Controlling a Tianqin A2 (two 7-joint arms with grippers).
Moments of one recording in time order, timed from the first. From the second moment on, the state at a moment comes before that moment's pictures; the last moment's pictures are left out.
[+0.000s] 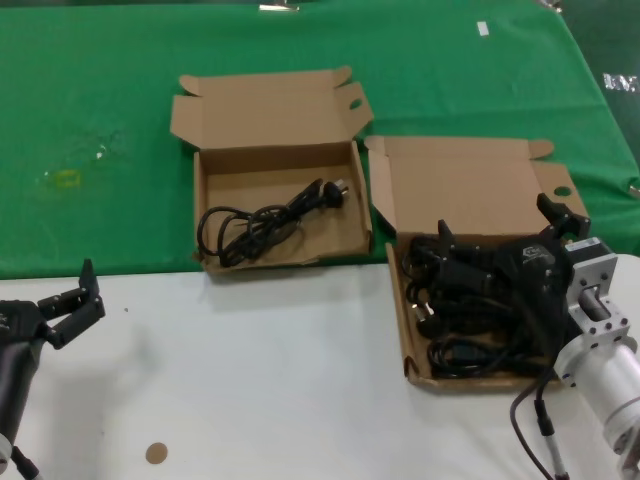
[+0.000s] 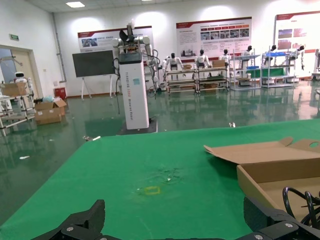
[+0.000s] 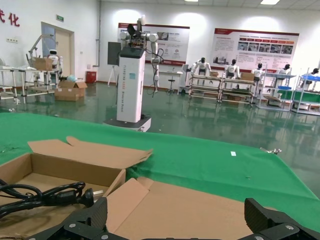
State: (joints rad) left arm 0.00 -0.30 1.60 -1.60 -1.80 0.00 0.00; right arm 0.04 0.30 -1.62 1.57 1.78 -0.03 -0.01
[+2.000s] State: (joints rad) left arm 0.00 -0.30 1.60 -1.60 -1.80 0.00 0.00; right arm 0.04 0.30 -1.62 1.57 1.78 -0.03 -0.01
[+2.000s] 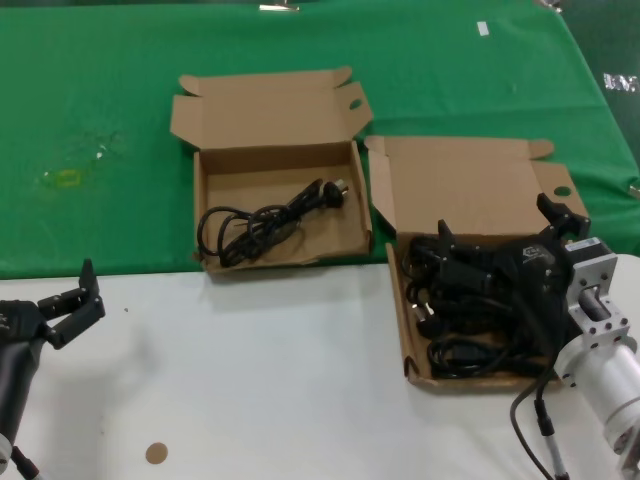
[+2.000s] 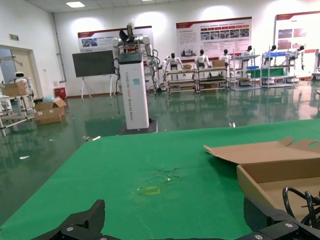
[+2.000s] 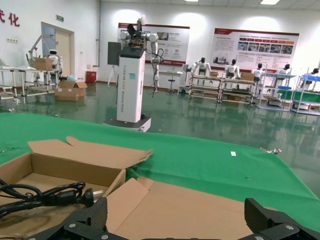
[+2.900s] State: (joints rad) left arm 0.00 -0.30 1.60 -1.60 -1.80 0.00 0.00; right arm 0.04 0.30 -1.62 1.57 1.78 -0.03 -0.01
